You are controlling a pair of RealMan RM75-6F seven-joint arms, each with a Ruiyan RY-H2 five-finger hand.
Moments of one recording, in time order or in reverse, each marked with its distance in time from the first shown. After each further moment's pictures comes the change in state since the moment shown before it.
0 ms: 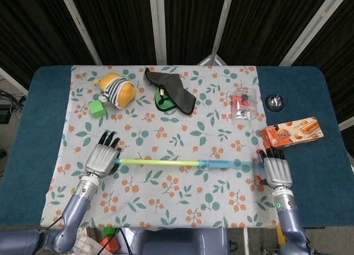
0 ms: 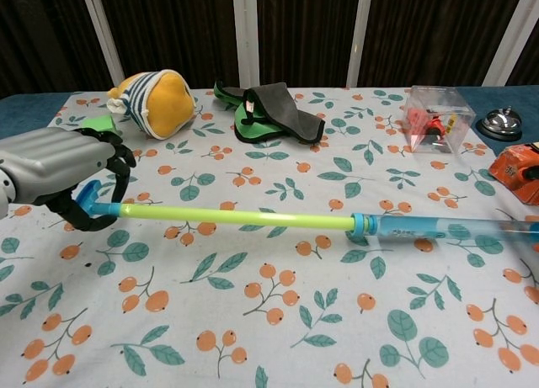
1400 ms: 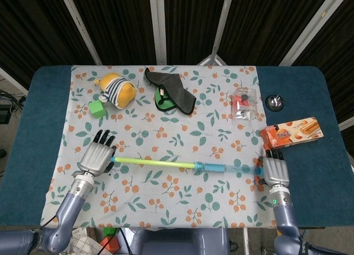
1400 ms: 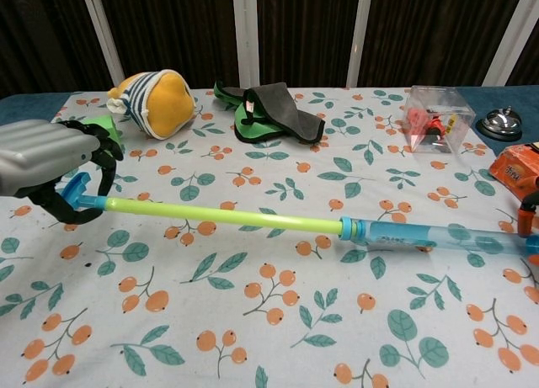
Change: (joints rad) left arm 0.004 0.039 0.005 -0.002 0.011 -0.004 -0.025; right arm 0.057 -0.065 -0.016 0.079 0.115 -0.008 -0.028
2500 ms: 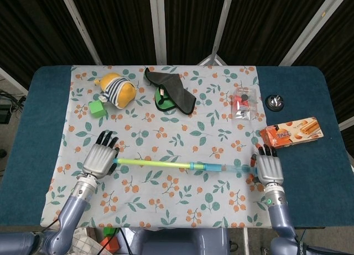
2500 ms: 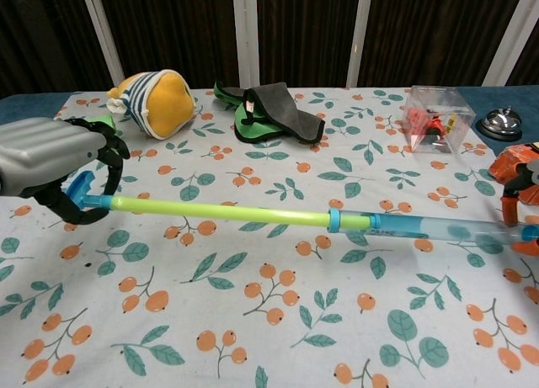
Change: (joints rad) left arm -0.001 0.000 -0.001 -0.073 0.013 0.025 0.020; right arm 0.033 0.012 -0.001 -0.112 -0.031 0.063 -0.049
